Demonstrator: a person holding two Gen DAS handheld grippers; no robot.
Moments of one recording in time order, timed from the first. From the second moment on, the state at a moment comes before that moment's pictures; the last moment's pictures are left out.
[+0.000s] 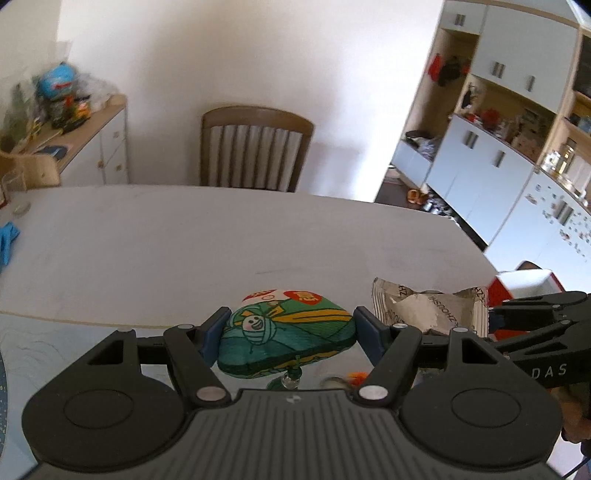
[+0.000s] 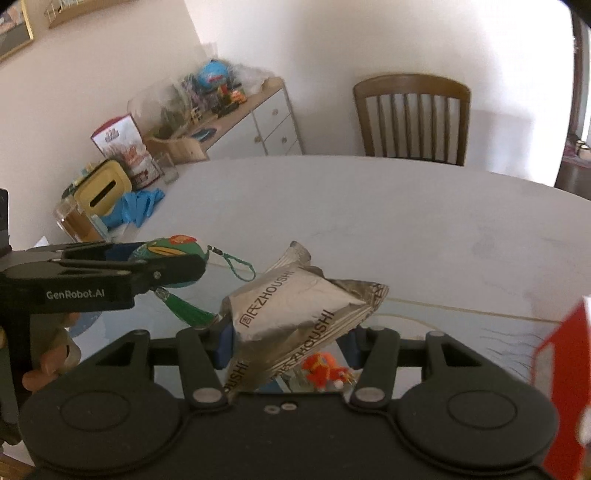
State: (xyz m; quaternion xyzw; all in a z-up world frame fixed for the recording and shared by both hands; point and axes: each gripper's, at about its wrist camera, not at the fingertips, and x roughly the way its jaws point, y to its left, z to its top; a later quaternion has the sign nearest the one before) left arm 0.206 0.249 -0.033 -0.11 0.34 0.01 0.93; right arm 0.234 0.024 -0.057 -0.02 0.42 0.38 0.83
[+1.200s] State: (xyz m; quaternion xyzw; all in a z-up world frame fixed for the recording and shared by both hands) left arm 0.233 -0.058 0.011 0.00 0.34 -0.14 0.93; right arm 0.206 -0.272 -0.026 0.04 0.38 0.21 0.90
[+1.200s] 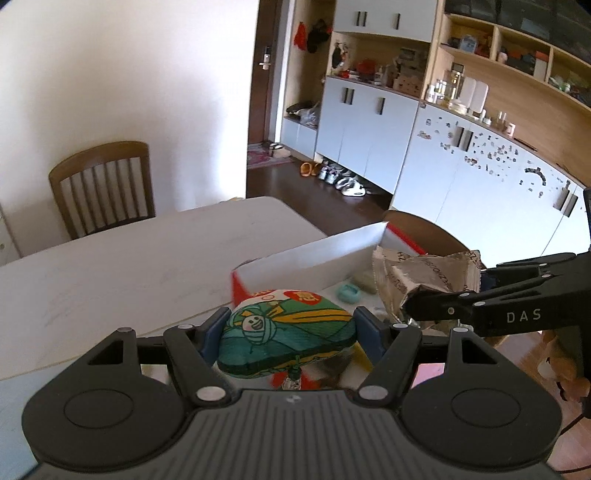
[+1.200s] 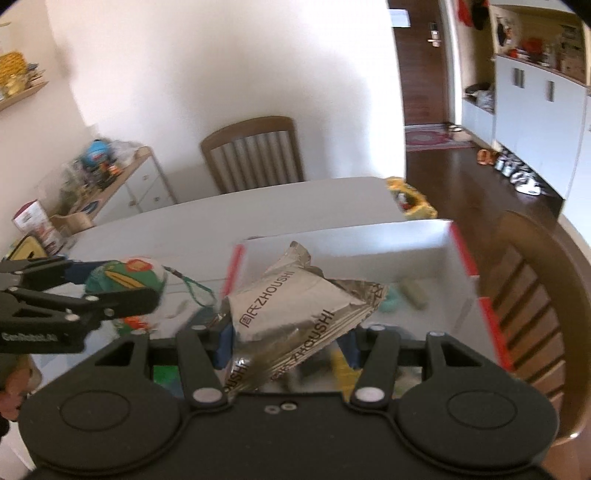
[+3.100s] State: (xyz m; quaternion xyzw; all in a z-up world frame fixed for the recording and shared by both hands) left arm 0.408 -0.191 -0.125 0.07 0.49 -0.10 0.86; right arm 0.263 -0.302 -0.105 -0.02 0.48 0.26 0.84
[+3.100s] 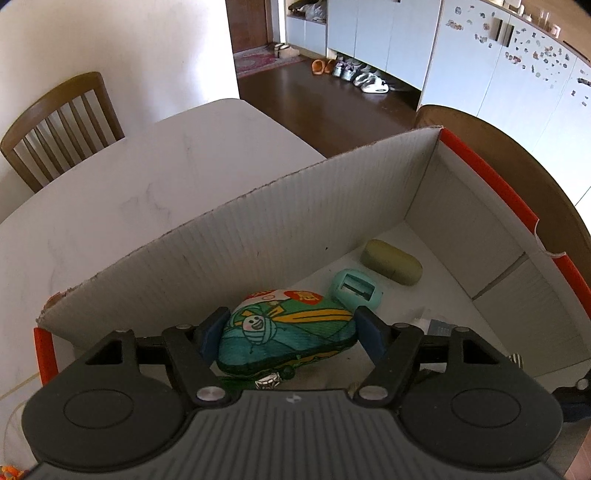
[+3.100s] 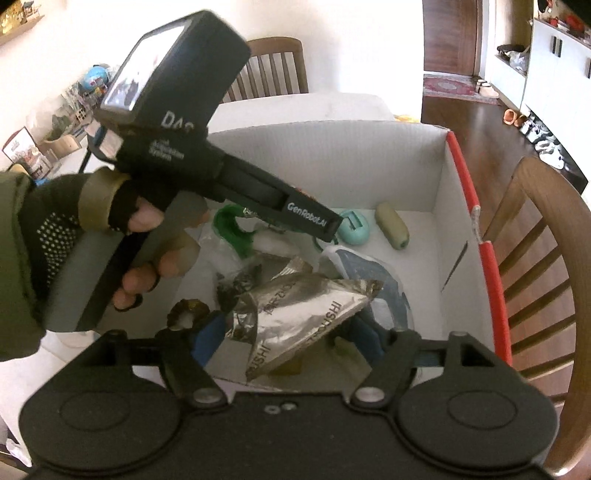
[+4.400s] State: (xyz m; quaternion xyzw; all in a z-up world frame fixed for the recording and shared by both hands) left arm 0.297 -0.134 -0.023 -0.02 0.38 -0.10 0.92; right arm 0.224 -0.337 -0.047 0.02 0.40 0.27 0.87
